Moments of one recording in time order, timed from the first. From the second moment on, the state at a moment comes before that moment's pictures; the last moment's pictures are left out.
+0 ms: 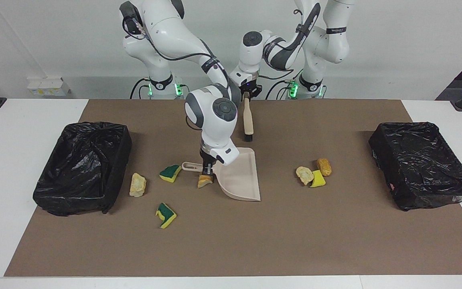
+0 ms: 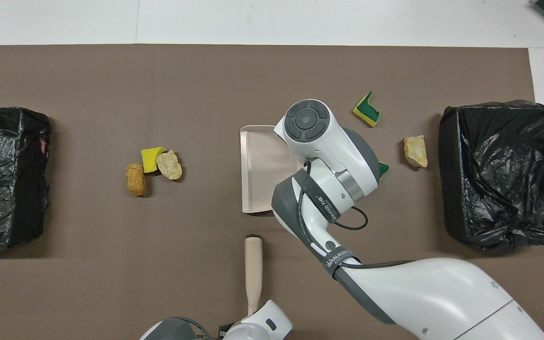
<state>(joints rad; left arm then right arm) -0.94 -0.21 -0.15 -2.55 -0.19 2.28 -0.83 0.42 0.49 0.08 -1.58 -0.25 1.94 -0.99</state>
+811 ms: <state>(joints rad) -0.66 -0.38 -0.11 -2.44 -0.19 1.93 -0.59 0.43 0.49 0.08 -1.58 -0.25 1.94 -0.98</state>
